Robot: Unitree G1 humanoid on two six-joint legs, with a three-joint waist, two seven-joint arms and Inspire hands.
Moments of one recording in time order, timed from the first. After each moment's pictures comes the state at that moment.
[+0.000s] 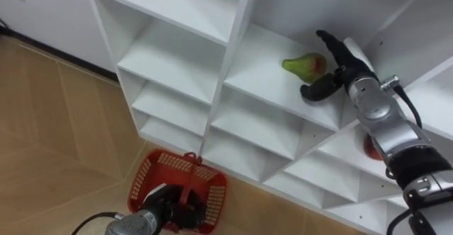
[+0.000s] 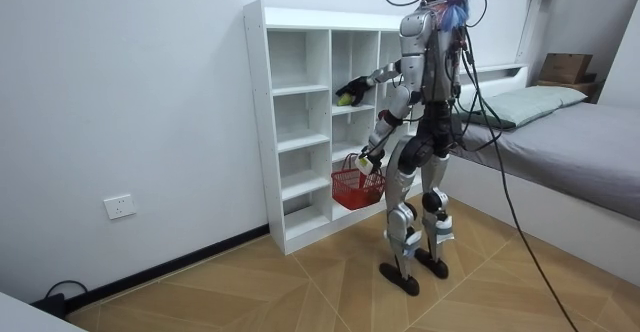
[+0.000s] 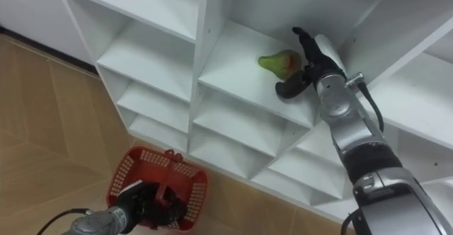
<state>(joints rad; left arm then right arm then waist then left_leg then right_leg) -0.12 0.22 -0.30 0.89 -0.13 0.05 -0.21 -0.62 -0.42 0.27 0.86 -0.16 -0.02 -0.02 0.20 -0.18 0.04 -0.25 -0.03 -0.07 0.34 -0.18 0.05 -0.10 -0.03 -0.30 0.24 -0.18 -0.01</state>
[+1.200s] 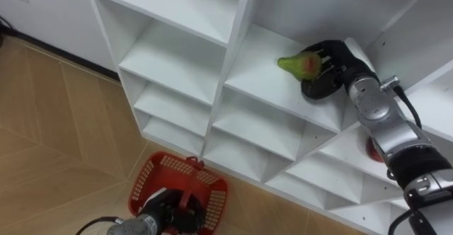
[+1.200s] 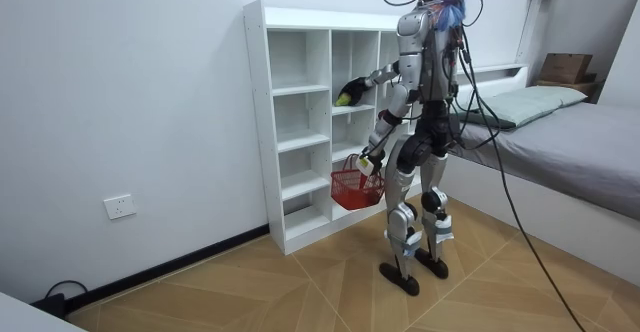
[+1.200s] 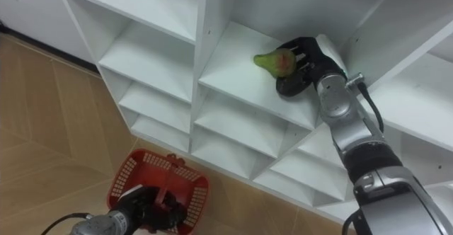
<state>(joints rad) -0.12 0.21 -0.30 0.93 -0.13 0.04 -0.21 -0.63 -0.42 0.28 0.89 -0.15 -0.04 -0.05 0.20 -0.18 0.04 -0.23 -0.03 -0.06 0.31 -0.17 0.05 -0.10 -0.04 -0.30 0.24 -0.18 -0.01</state>
